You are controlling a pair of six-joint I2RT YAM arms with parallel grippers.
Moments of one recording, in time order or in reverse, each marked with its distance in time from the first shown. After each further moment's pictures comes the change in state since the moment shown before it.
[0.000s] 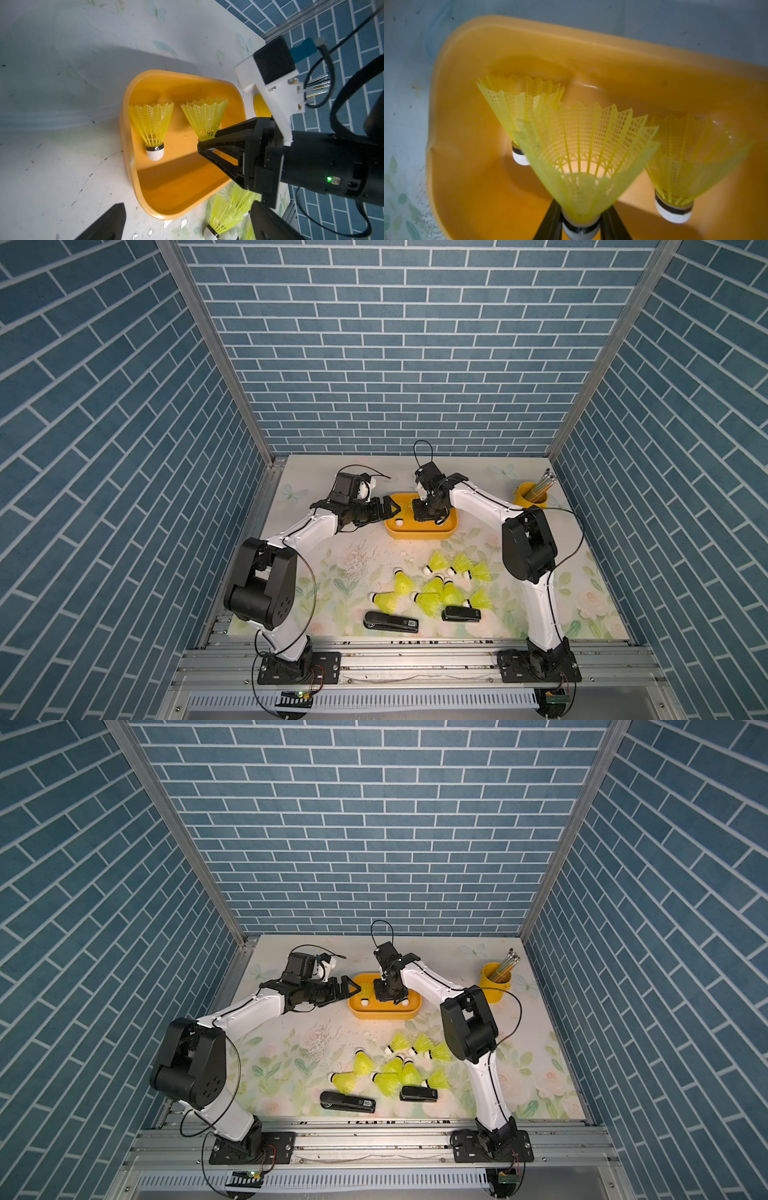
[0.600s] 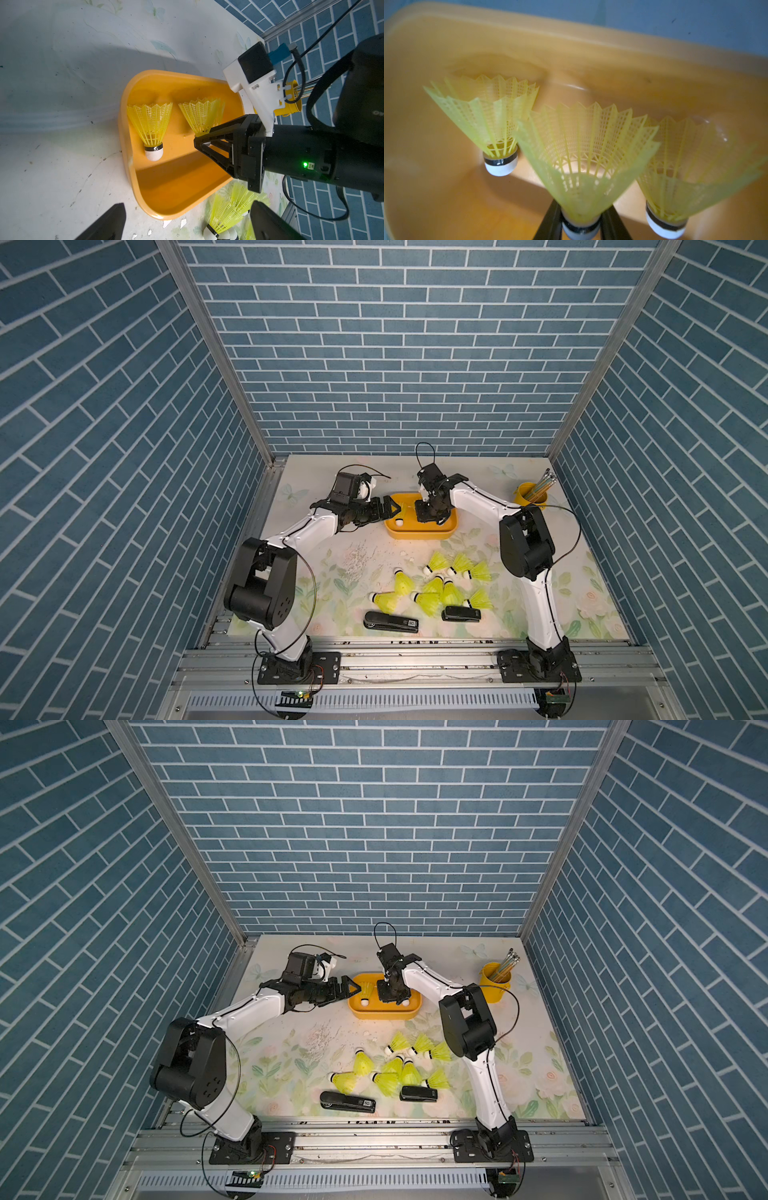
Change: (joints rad) left arm 0.000 0.000 0.000 0.000 0.003 0.003; right arm -0.023 0.025 -0.003 -0.002 0.010 0.000
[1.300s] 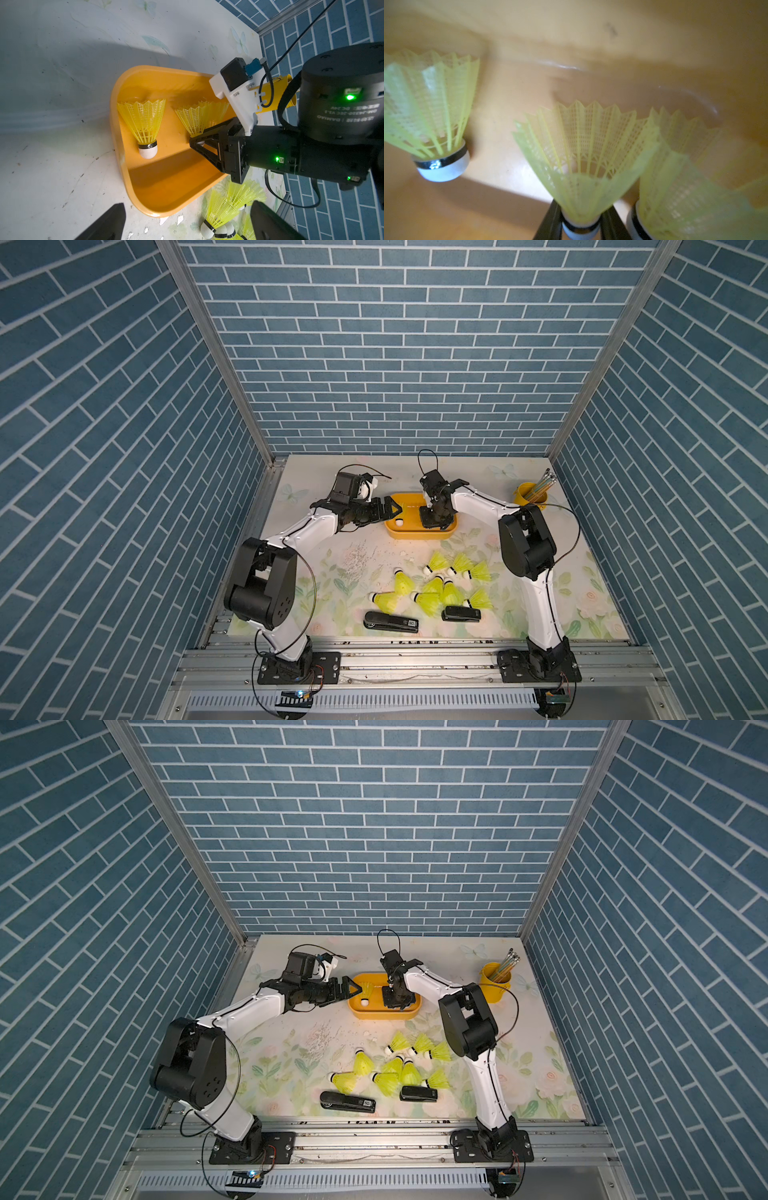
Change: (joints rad) left arm 0.000 0.002 0.007 -0.010 0.034 0.019; right arm -0.013 -0.006 -0.085 0.026 0.047 0.027
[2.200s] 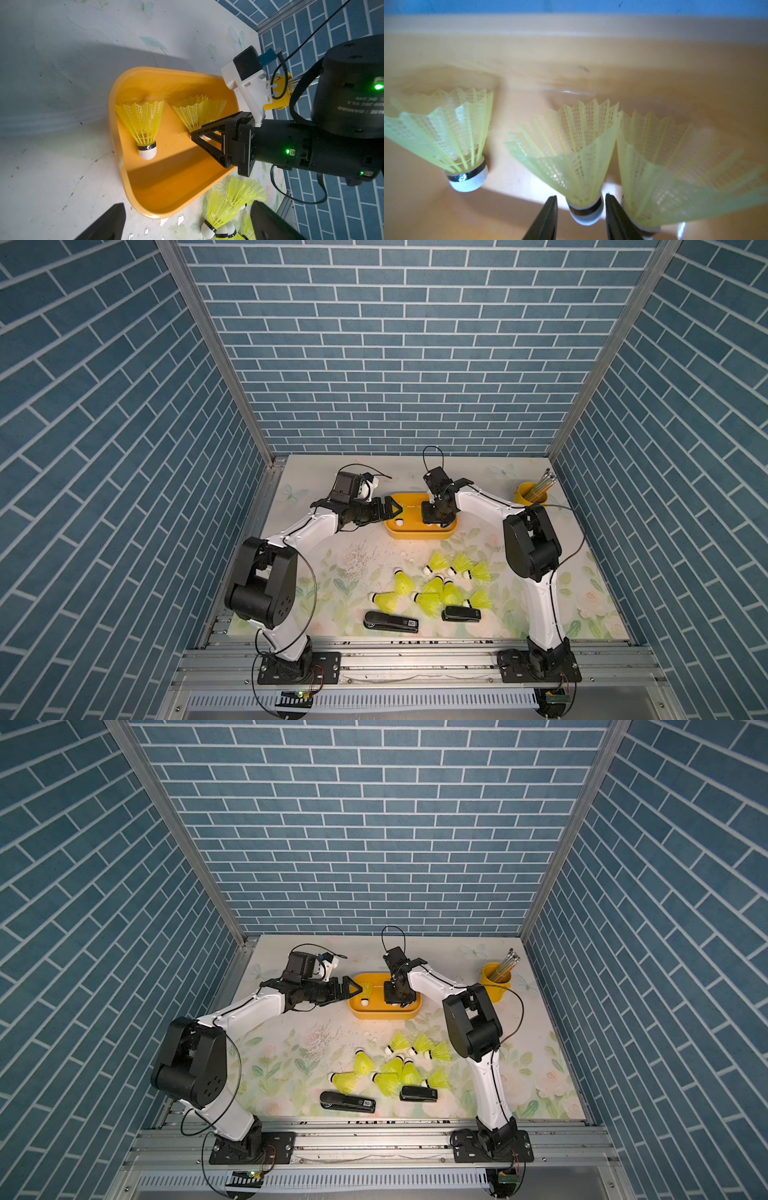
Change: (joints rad) left arm 0.000 0.005 0.005 -0.001 0.003 0.011; right arm -0.015 -0.039 -0.027 0.055 -0.016 0.081
